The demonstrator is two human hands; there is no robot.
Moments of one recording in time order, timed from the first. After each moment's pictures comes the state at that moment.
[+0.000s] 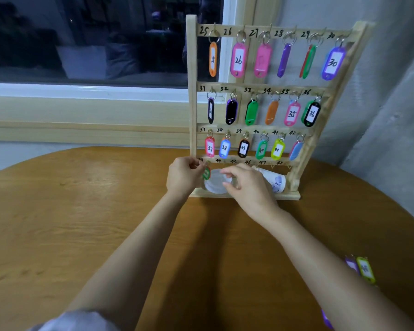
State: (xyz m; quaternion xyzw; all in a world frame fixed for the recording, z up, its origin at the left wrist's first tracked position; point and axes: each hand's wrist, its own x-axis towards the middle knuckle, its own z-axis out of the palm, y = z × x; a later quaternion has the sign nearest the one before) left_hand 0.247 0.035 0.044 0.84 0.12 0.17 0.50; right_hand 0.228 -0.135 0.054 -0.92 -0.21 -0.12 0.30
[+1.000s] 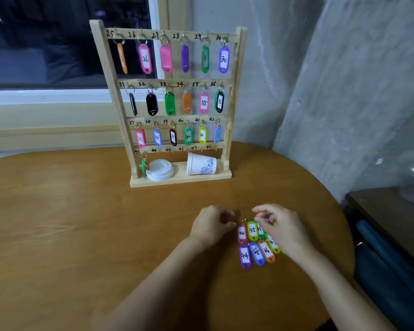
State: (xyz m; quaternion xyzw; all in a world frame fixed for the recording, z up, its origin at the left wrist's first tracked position) left_hand 0.144 -0.152 -0.011 0.92 -0.14 -0.03 0.36; right_hand 0.108 -0.343 0.007 -0.93 -0.03 -0.10 0.35
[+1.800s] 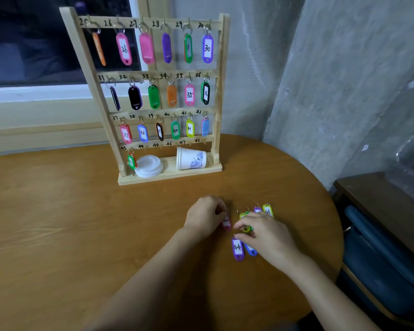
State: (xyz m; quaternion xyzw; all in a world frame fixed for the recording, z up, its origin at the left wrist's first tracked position) left_hand 0.157 -0.160 -0.017 0.94 -0.17 -0.01 0.29; right_hand 0.078 -0.323 0.010 -0.98 -0.10 -0.02 0.19
